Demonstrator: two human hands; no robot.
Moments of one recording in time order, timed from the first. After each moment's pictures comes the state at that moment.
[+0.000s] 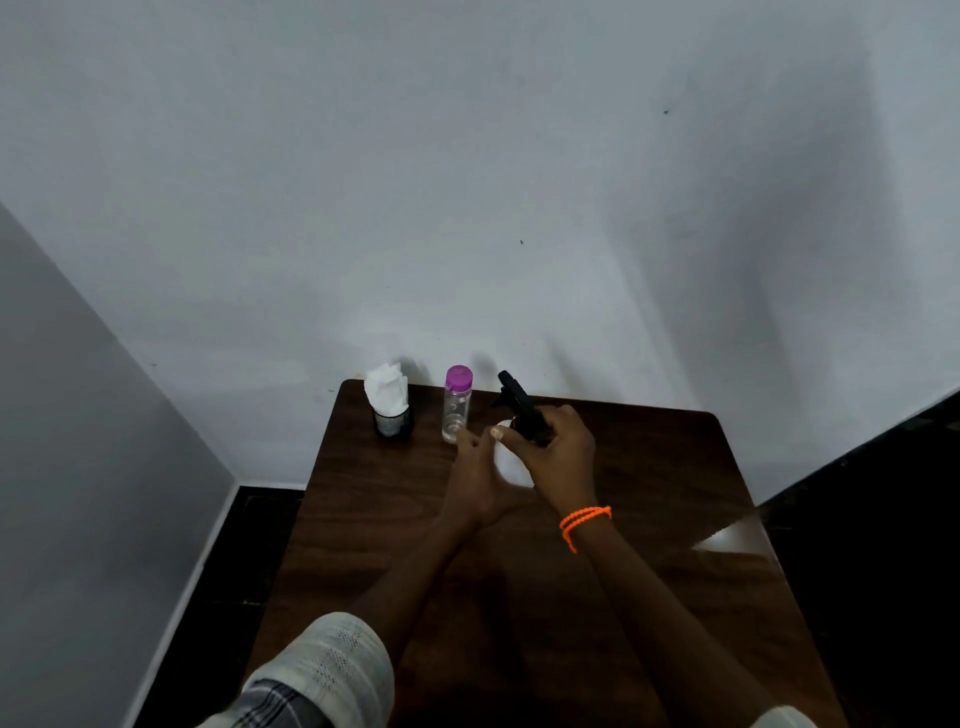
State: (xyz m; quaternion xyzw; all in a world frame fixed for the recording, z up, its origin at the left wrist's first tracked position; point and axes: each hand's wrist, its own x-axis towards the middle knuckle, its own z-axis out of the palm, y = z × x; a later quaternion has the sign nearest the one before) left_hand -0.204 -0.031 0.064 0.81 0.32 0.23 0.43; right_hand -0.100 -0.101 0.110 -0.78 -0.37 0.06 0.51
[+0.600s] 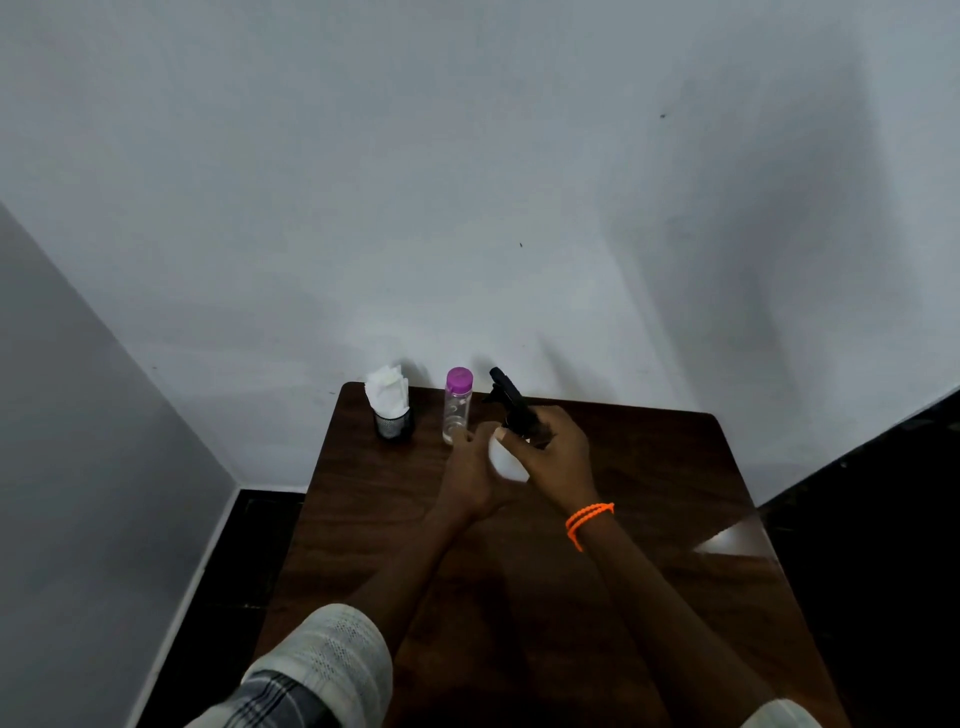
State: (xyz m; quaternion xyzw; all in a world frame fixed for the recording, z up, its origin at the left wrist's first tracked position) left_hand -0.206 -0.019 0.064 0.82 0.32 0.22 0.43; right_hand -0.095 -0.099 0.104 -0.76 -0.38 0.11 0.51
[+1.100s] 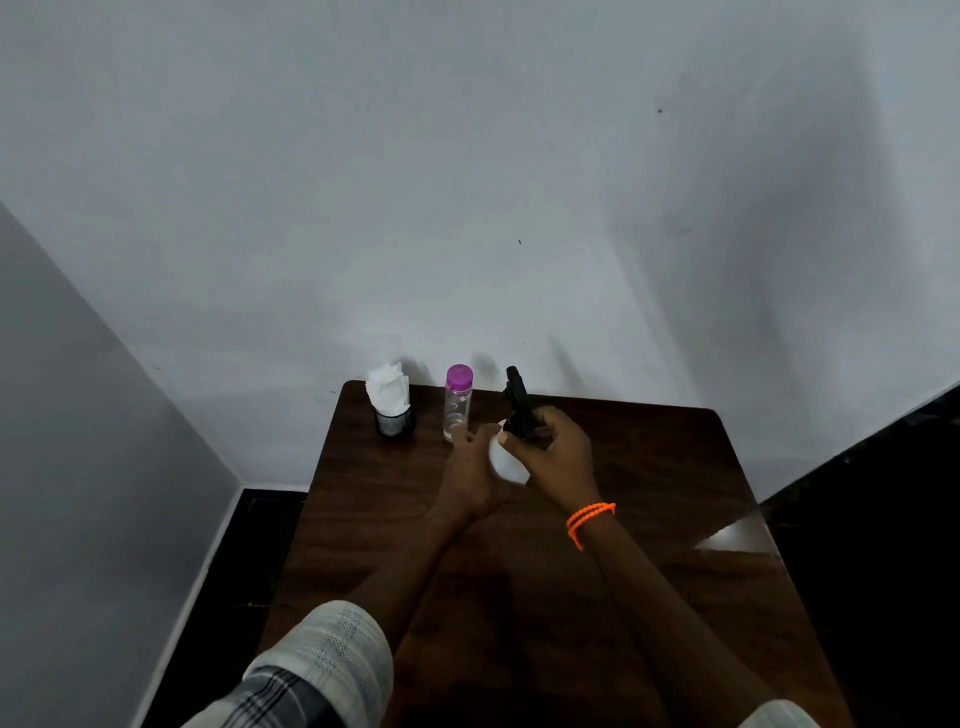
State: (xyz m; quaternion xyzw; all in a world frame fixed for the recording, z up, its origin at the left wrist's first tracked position) left_hand -0.207 -0.019 0.054 0.82 0.32 0.21 0.42; right_hand -0.094 -0.104 0.093 -0.77 -0.36 0.13 0.51
